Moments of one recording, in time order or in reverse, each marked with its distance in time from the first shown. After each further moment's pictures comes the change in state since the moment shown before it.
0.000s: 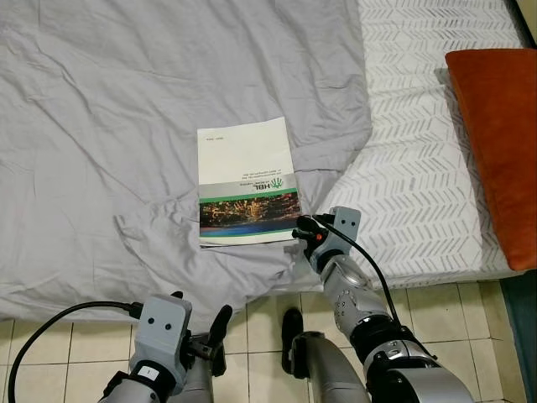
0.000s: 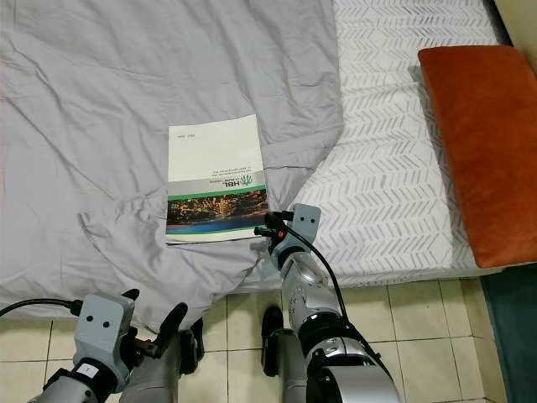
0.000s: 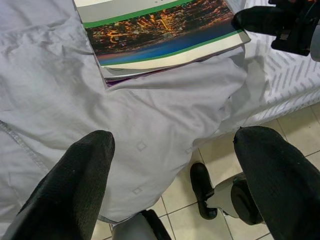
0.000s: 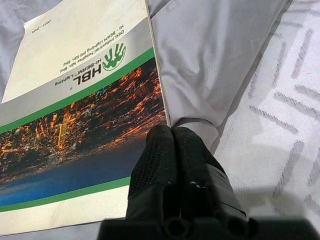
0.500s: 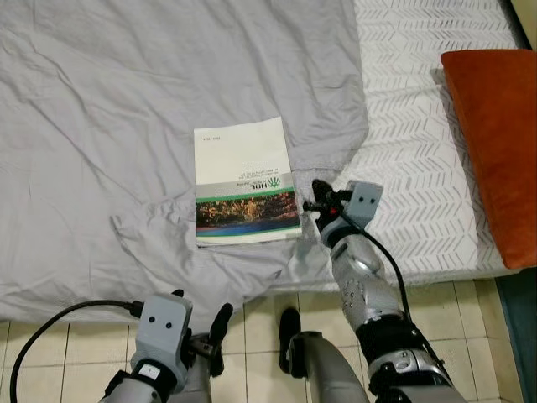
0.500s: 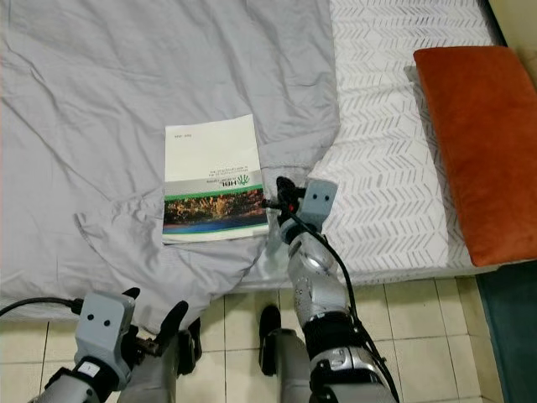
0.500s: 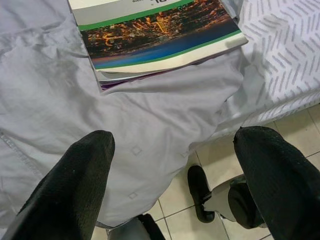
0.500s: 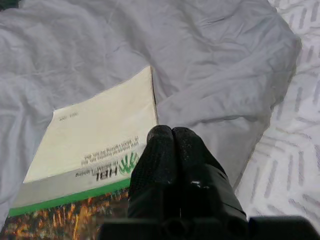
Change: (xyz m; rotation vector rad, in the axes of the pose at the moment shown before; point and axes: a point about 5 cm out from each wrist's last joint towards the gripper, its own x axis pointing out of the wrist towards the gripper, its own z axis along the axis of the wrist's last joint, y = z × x) left arm 0.002 -0.001 0.000 -0.004 -0.009 0.000; right arm -0.010 0.012 0.052 -0.084 -0.281 0.024
